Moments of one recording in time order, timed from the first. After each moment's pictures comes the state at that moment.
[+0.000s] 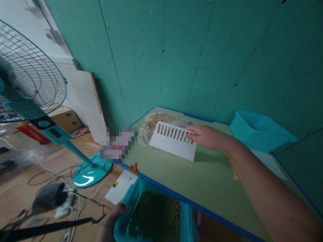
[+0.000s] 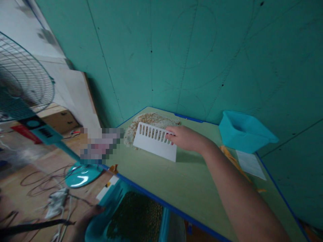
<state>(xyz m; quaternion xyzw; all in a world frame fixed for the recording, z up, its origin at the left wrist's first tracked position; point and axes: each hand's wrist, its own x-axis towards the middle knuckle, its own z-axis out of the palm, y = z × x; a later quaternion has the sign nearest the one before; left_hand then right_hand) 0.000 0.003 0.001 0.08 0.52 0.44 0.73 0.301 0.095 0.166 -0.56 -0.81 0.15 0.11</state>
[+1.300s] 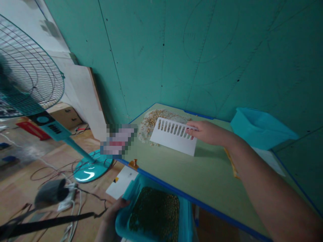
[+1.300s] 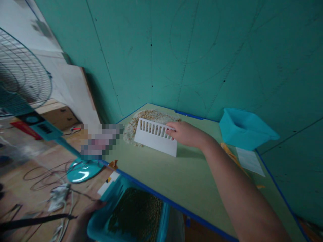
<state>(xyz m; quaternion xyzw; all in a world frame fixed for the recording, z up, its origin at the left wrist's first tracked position) -0.001 0.004 0.002 0.13 0.55 0.42 0.71 0.304 0.099 0.163 -0.56 -0.81 0.14 0.12</state>
